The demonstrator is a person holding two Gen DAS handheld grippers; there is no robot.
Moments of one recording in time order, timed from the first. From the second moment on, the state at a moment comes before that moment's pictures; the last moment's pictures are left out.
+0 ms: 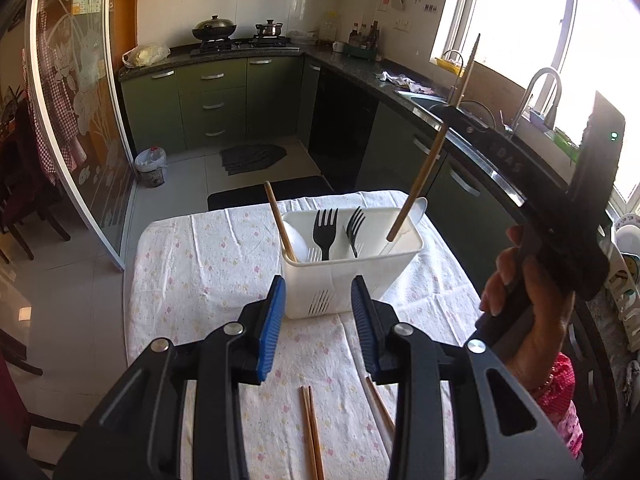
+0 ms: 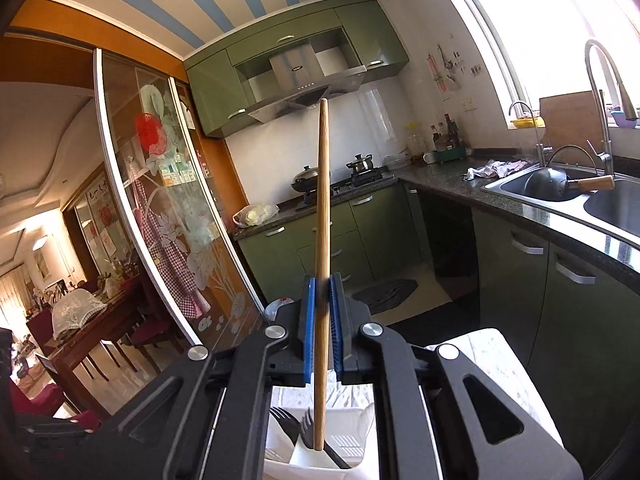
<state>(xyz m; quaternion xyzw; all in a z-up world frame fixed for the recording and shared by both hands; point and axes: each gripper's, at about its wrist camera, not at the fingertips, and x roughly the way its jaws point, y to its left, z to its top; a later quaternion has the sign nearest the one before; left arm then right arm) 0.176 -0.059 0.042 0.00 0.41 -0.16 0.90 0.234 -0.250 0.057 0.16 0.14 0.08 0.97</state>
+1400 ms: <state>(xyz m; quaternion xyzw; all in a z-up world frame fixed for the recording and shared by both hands) 0.144 -0.052 -0.136 0.02 0.68 -0.12 0.72 0.078 -0.271 -0.090 0.06 0.46 0.15 0.87</state>
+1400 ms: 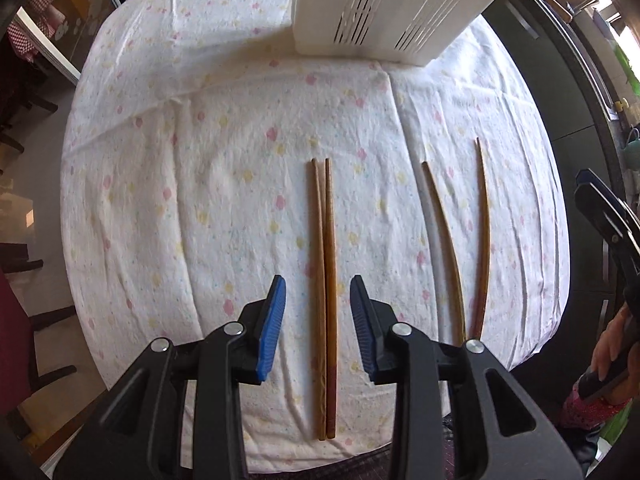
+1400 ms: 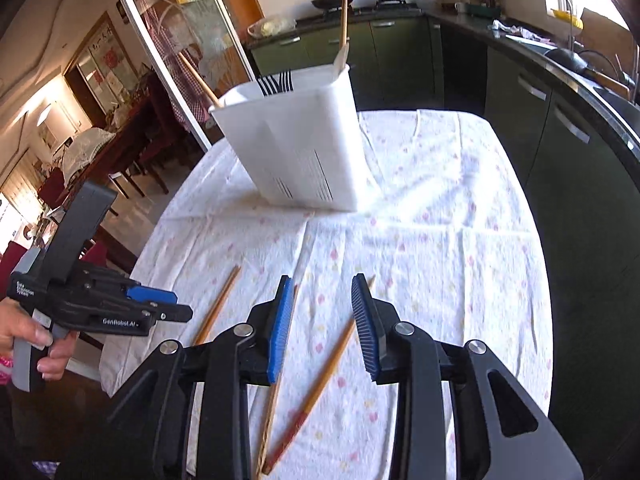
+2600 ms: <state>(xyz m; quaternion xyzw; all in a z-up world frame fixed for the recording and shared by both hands) 0.152 -0.084 -0.180 0.06 0.73 -0.11 0.67 0.107 -0.217 -0.144 -0.02 0.64 0.17 0.75</state>
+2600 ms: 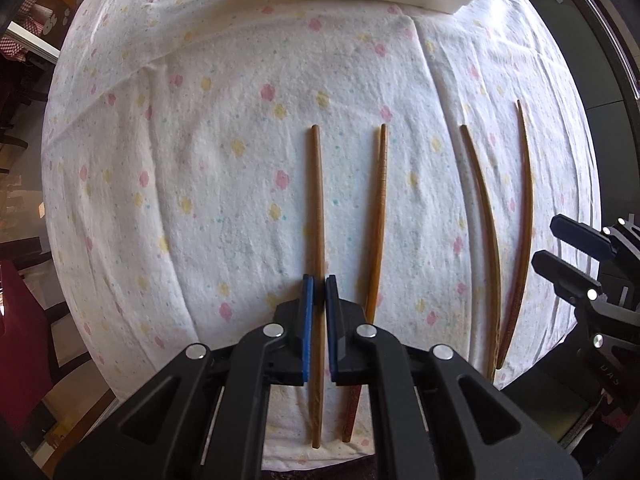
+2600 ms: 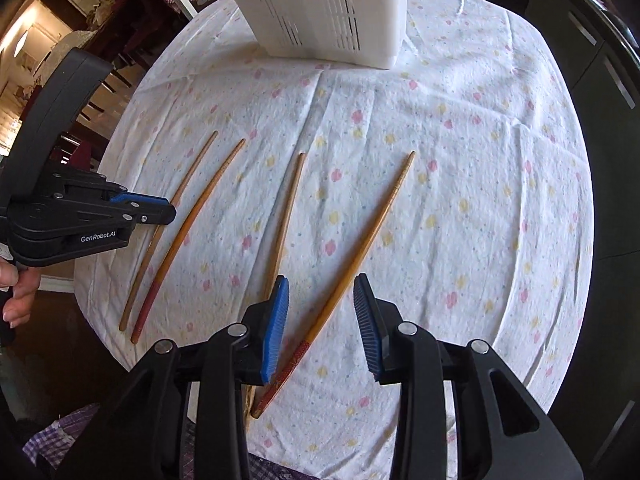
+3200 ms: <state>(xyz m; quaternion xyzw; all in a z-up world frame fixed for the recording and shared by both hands) 0.154 -0.045 -0.140 0.04 0.70 -0.13 0.70 0.119 -0.150 -0.175 -0.12 0.69 0.13 0.70</state>
